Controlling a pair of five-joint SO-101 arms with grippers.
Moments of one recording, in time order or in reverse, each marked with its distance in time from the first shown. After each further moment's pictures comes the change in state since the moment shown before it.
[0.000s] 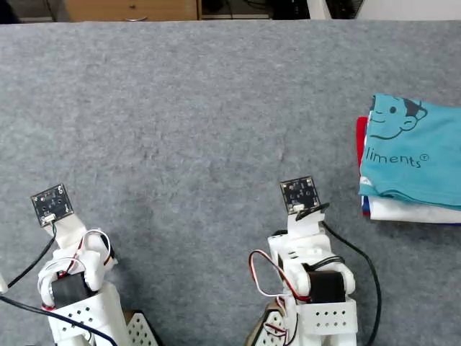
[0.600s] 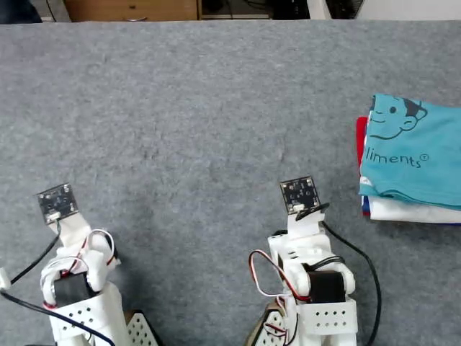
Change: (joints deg) left arm 4.5 0.0 0.0 0.0 0.0; right arm 0.0 0.0 0.0 0.0 0.0
